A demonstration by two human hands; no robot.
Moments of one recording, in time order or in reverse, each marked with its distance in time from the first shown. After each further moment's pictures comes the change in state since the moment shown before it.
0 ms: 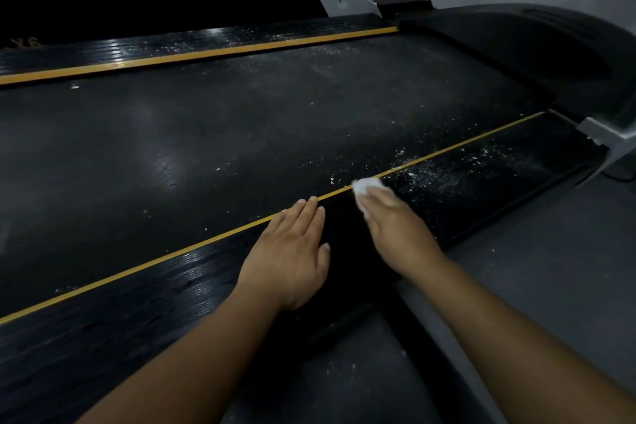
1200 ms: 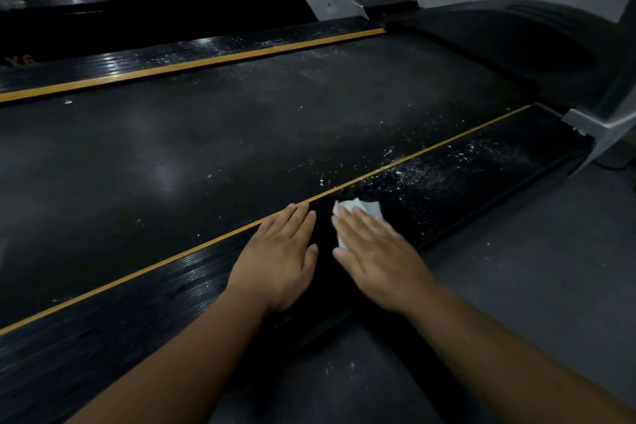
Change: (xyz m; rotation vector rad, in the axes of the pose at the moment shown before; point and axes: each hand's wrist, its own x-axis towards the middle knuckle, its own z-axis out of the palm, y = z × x) left_hand -0.001 -0.003 0.003 -0.008 0.015 0.019; right_hand -0.046 -0.024 -0.005 -0.140 -0.199 -0.072
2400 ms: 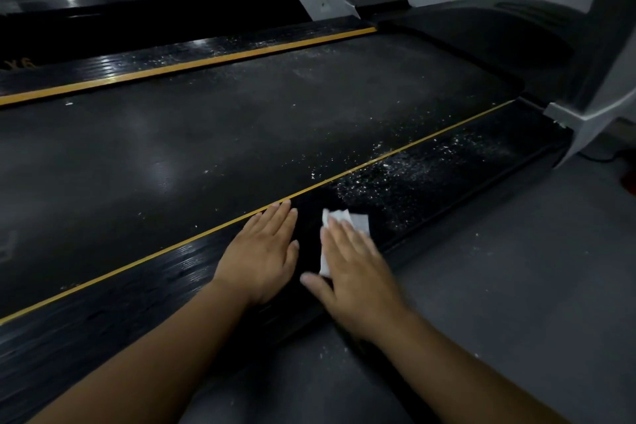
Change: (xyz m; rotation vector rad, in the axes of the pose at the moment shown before) left_hand -0.017 -0.006 0.000 0.011 -0.010 -0.015; right_hand -0.038 -0.042 0.010 0.008 0.046 0.066
